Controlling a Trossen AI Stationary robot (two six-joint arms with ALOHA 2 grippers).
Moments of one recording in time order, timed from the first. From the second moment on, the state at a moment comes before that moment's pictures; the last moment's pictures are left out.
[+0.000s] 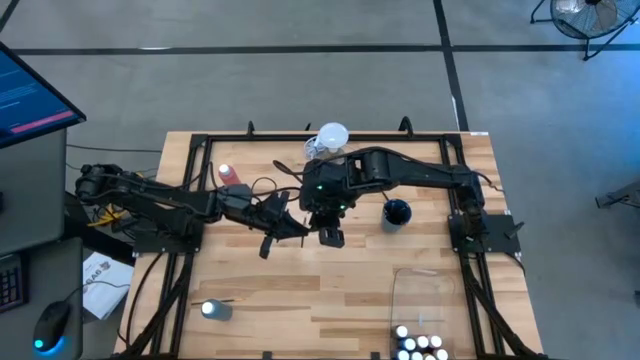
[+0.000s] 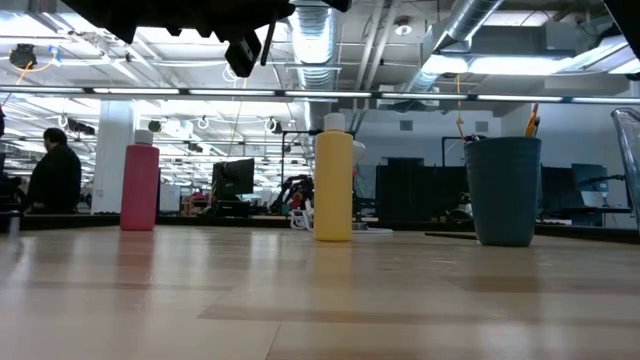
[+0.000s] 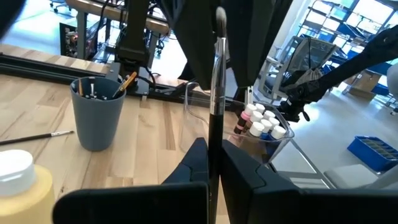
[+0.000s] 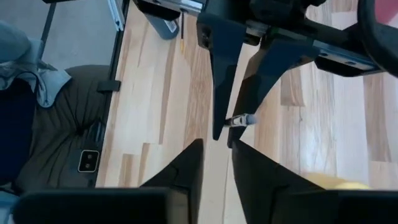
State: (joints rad) left arm -0.08 1.23 0.63 0.47 0.17 -0.27; right arm 0.05 2.03 2.30 -1.23 -0.24 0.08
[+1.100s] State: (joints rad) left arm -0.05 1.23 0.63 0.38 0.31 -0.29; right arm 0.00 2.03 2.32 -1.18 -0.26 0.12
